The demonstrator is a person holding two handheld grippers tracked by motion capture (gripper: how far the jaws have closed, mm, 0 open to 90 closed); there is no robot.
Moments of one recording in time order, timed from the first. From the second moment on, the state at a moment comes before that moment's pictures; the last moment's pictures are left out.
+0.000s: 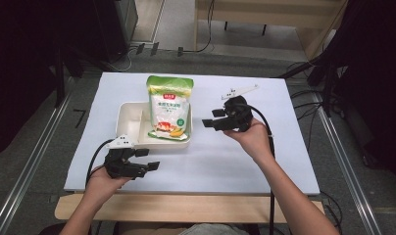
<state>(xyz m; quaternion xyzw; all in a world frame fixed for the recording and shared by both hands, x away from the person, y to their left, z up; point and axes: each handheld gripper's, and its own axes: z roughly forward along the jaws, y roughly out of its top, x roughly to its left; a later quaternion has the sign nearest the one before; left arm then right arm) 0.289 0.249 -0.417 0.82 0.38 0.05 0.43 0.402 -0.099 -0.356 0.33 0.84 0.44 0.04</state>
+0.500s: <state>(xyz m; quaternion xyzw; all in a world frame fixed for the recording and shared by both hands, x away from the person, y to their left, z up) 0.289 0.248 -0.417 0.82 0.38 0.05 0.43 0.368 -0.138 -0.409 0.35 0.83 0.43 0.04</state>
